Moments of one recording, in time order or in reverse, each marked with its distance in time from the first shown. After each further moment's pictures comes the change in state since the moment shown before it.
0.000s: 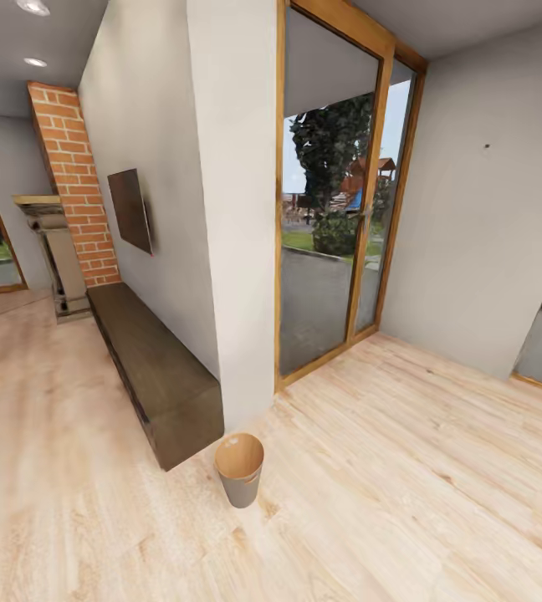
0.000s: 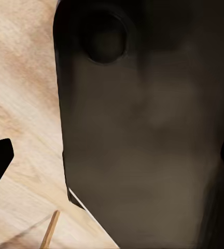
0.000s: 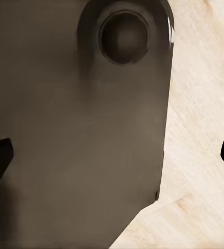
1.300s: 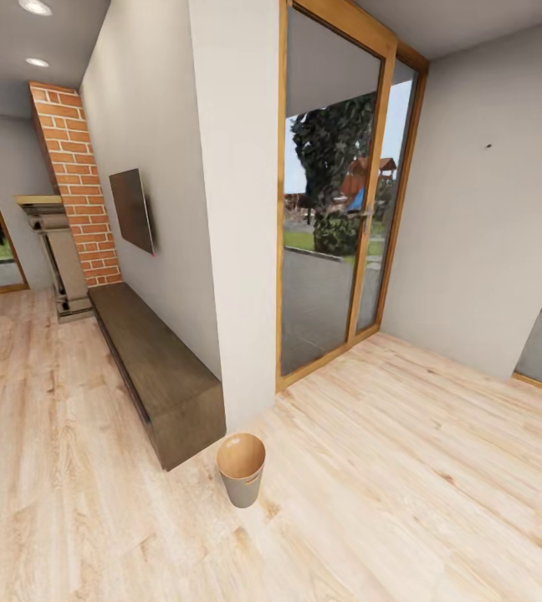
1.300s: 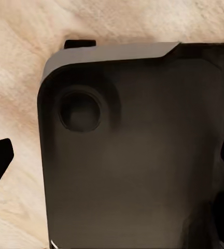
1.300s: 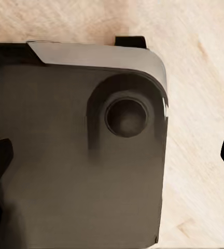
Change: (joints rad) left arm -0.009 -0.028 0.003 -0.117 0.000 0.016 -0.003; right arm -0.116 0.006 -0.005 -0.008 0.000 0.079 -0.004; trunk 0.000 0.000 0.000
